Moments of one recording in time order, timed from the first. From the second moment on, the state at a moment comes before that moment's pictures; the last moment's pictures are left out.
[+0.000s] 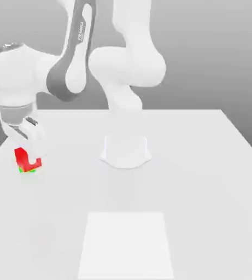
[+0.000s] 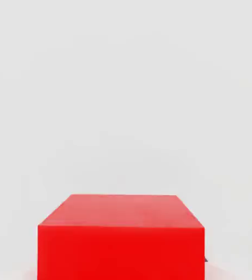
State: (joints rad) arm -0.63 -0.24 -0.45 -2.89 -0.22 2.67 0.97
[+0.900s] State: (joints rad) arm -0.74 -0.03 -0.63 -2.88 0.05 2.86 0.94
